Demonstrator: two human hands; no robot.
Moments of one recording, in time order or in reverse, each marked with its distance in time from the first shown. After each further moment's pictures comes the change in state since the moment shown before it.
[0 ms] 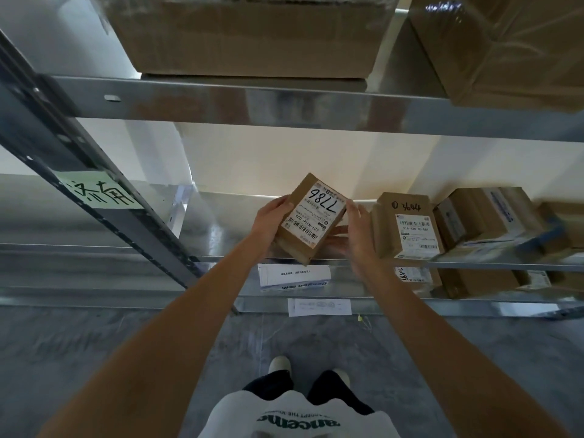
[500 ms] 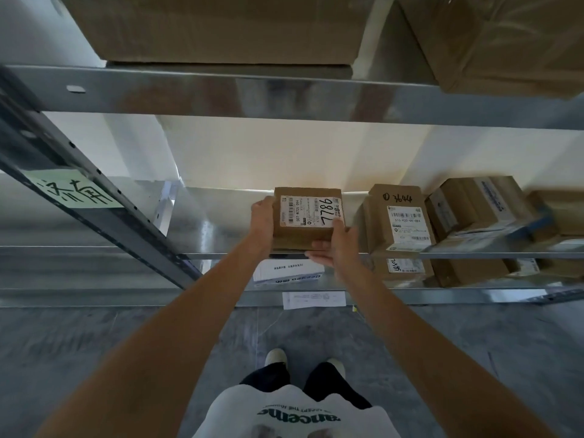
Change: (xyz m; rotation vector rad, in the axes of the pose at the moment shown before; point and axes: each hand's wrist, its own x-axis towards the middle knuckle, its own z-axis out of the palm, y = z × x) left_hand 0.020 -0.016 0.018 -0.164 0.090 -0.108; right_hand -0.012 0.020 0.003 0.125 0.086 0.249
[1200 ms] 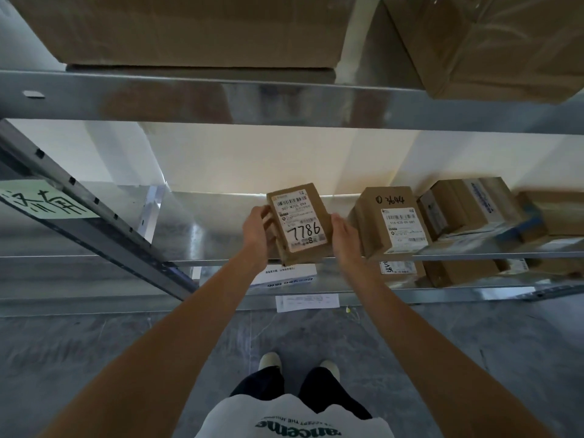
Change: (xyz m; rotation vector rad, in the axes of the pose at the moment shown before) left_hand -0.006 -0.012 0.008 -0.227 0.004 -0.094; right_hand 0.022 -0.006 -0.021 -0.372 -0.027 -0.355
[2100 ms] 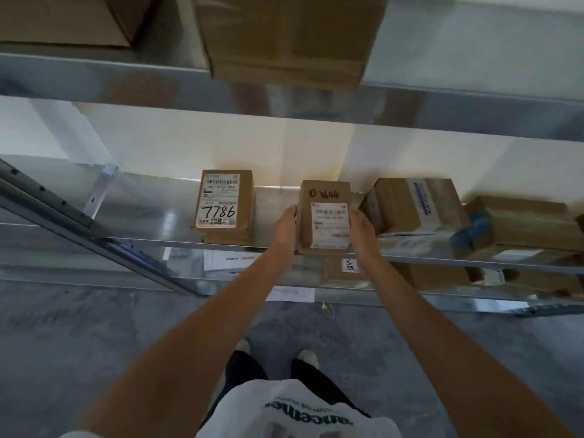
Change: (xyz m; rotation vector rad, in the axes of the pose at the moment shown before) left_hand -0.055 -0.080 0.190 0.138 0.016 -0.058; right_hand 0.058 0.037 -0.177 0.003 -0.056 -0.012
